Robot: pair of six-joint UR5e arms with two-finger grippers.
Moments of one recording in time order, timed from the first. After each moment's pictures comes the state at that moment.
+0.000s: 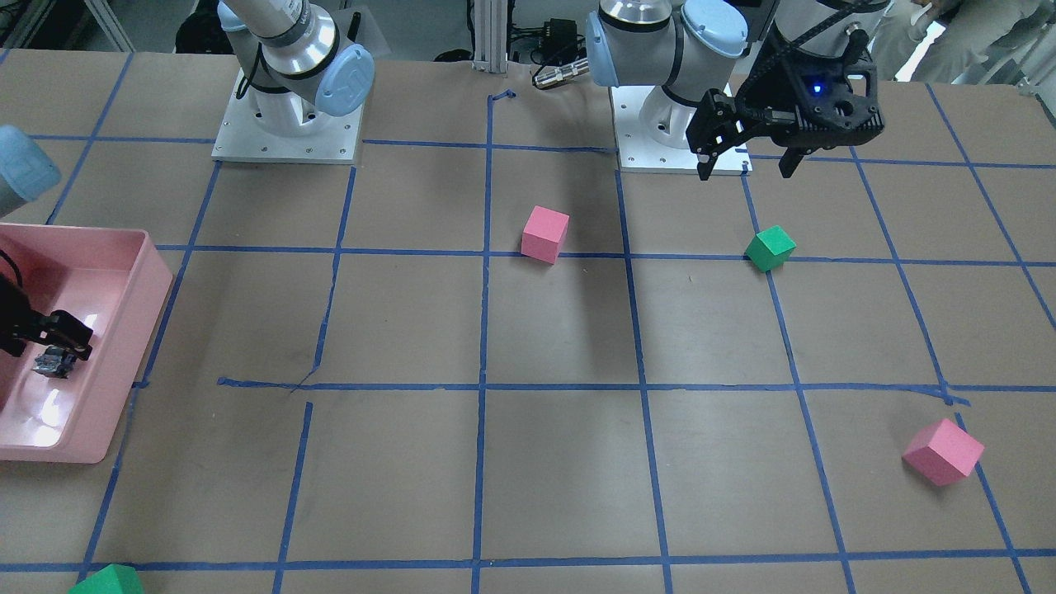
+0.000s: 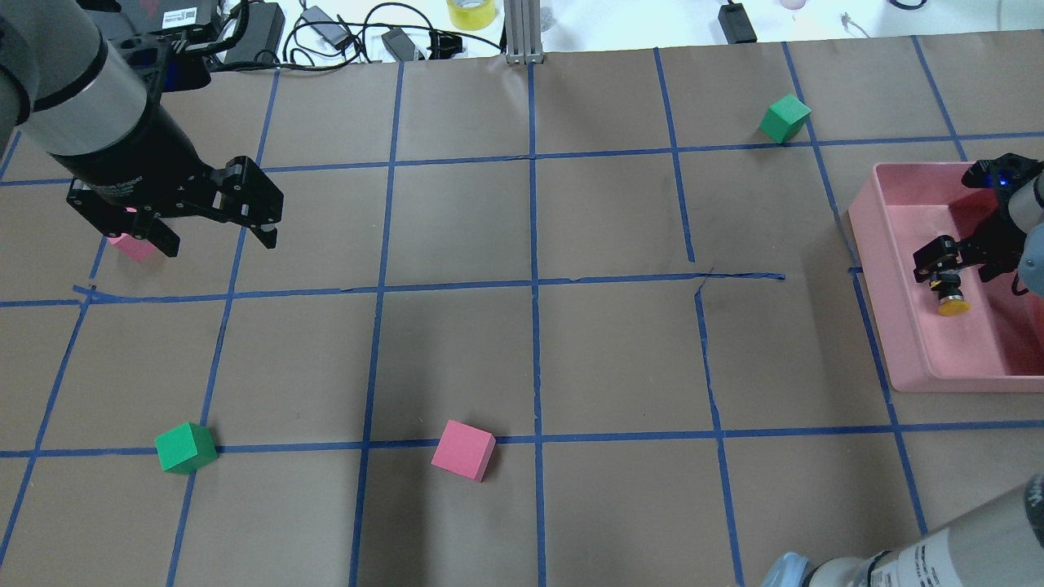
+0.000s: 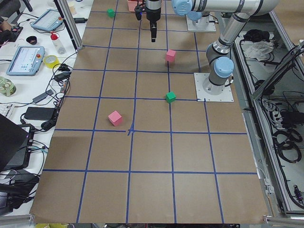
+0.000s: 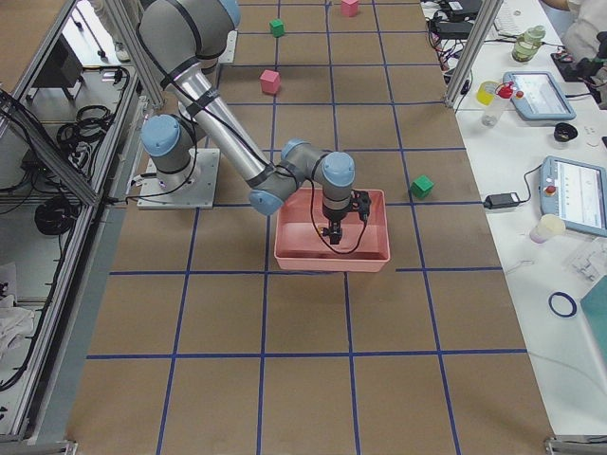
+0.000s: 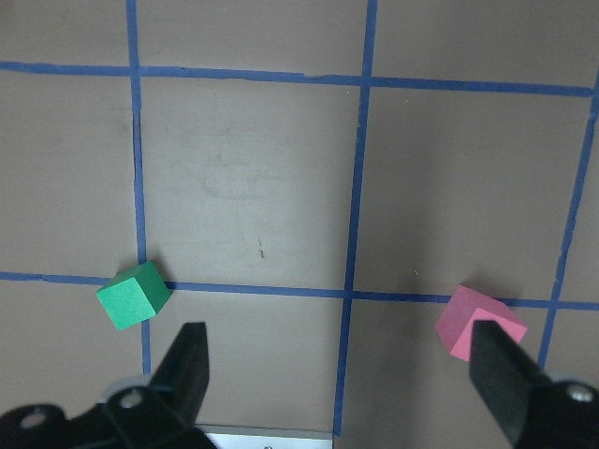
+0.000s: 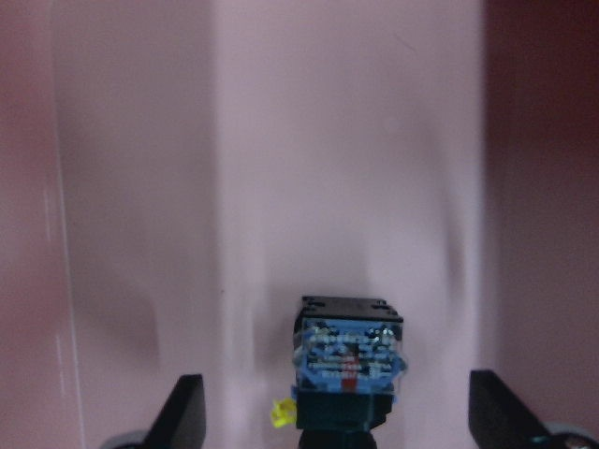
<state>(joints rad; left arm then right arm) -1.50 -1.43 -1.66 -1.62 1.59 0.01 0.92 -1.20 1.94 -2.37 -1.55 -0.61</state>
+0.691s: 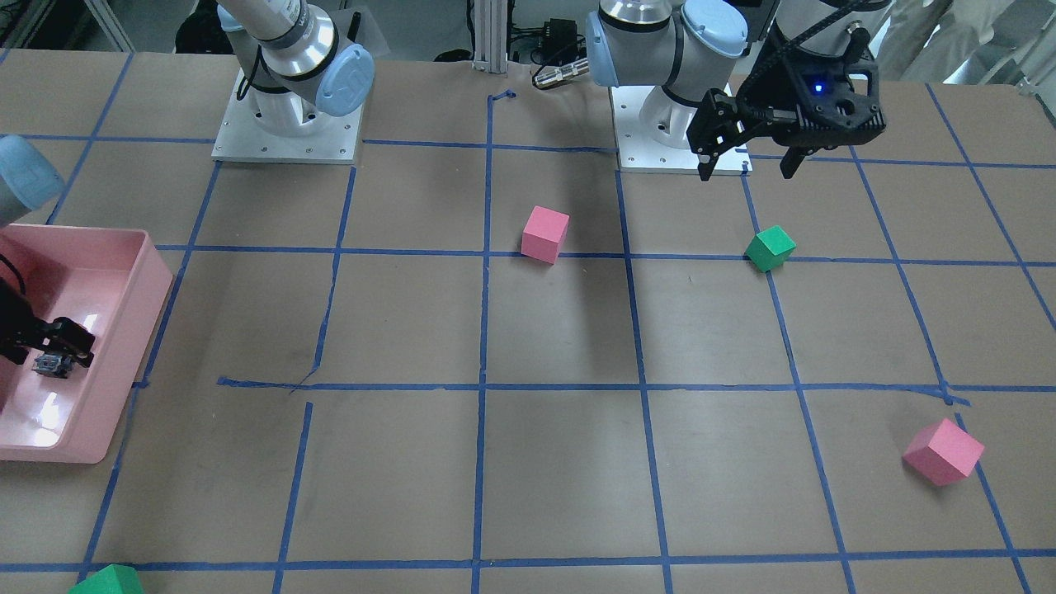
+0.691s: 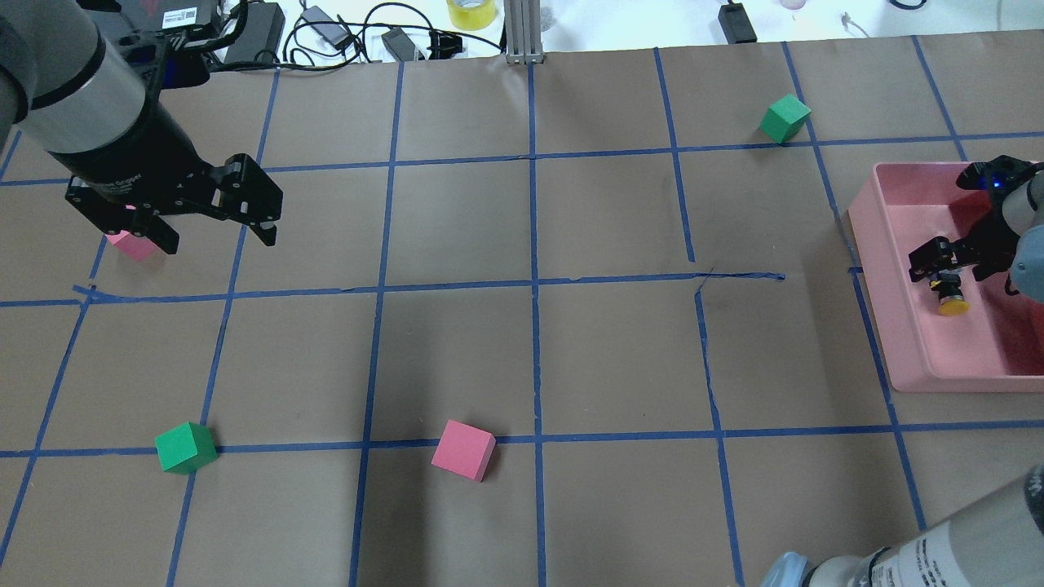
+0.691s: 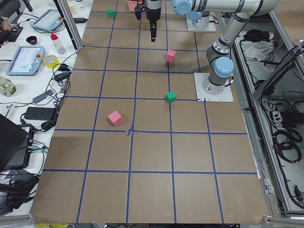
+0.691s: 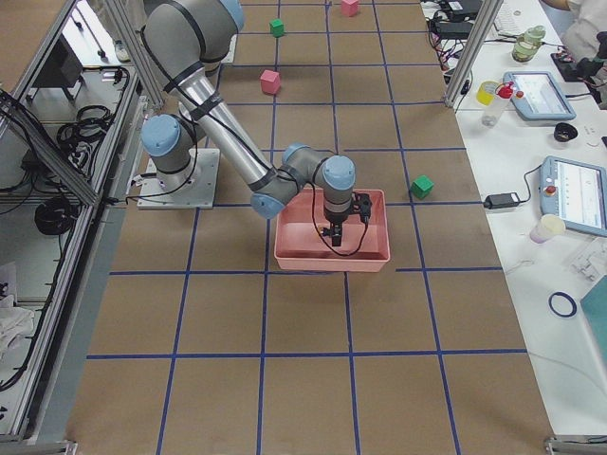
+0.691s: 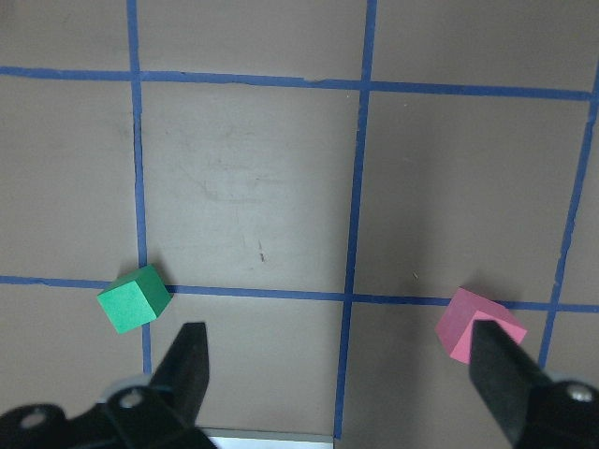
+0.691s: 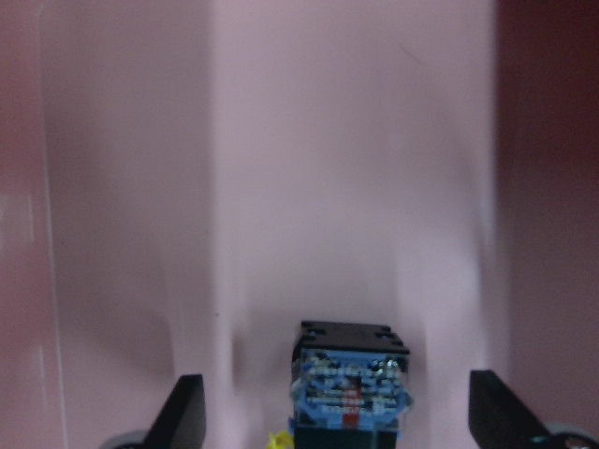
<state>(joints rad) -1.50 -1.43 -1.66 -1.62 1.59 0.01 0.92 -1.17 1.95 -2.40 -1.54 -0.62</state>
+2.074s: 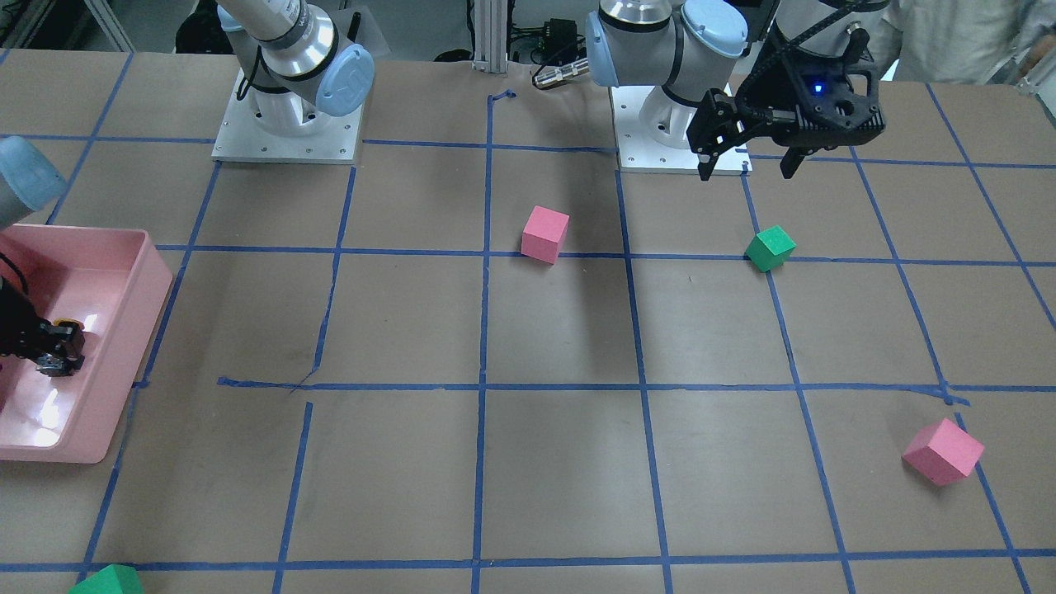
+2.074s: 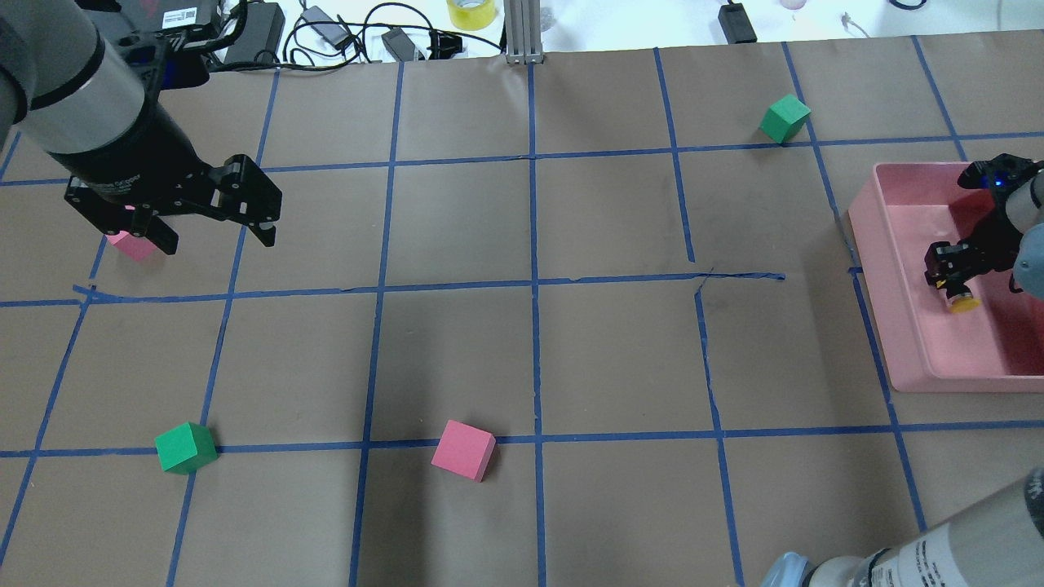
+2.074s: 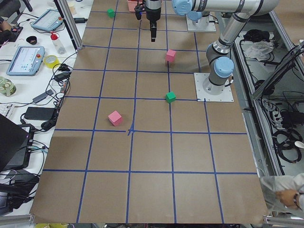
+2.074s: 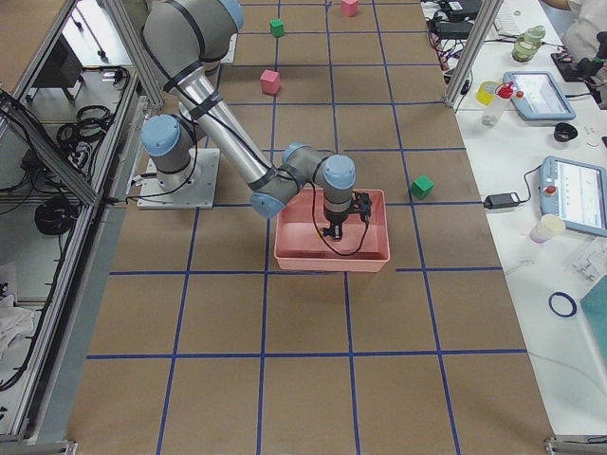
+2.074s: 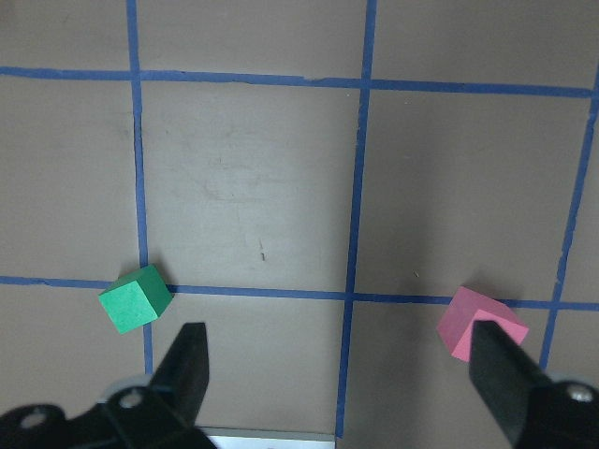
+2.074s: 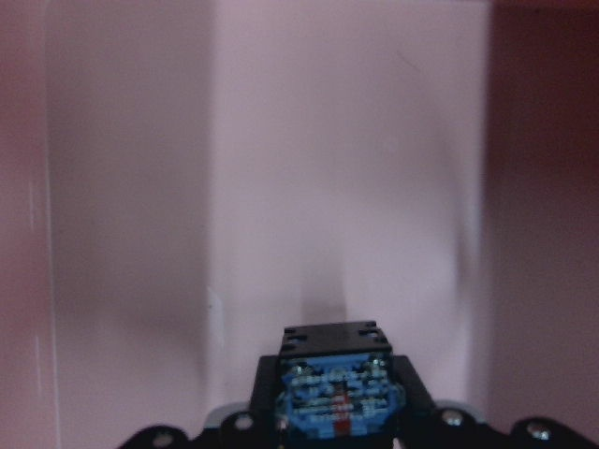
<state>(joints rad) -1.49 -1.43 -1.66 -1.62 1.59 0.02 0.92 -1.19 1.93 -2.39 -1.56 -0.65</state>
